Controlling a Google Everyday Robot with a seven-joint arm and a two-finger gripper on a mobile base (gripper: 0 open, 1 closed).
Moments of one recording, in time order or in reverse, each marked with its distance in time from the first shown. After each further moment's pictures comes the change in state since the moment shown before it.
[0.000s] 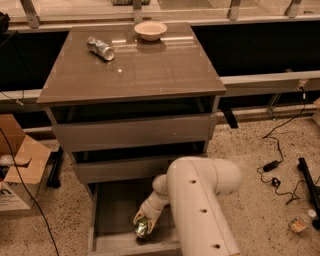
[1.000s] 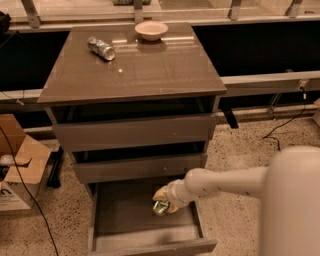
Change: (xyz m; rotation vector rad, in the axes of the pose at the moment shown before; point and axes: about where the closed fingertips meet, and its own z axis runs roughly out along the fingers) arm 0.060 -0.004 -0.227 -0.284 -0.399 -0.158
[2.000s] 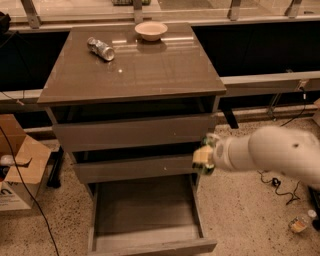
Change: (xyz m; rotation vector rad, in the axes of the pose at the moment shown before) arm -0.006 0.070 -0.326 0.046 -0.356 -0.490
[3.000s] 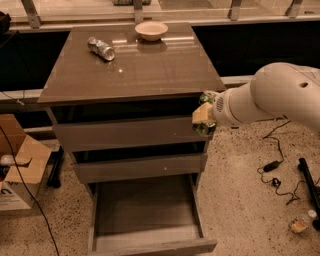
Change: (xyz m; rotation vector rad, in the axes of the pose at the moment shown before) arm -0.102 0.052 -0.058 0.024 -0.066 -0.161
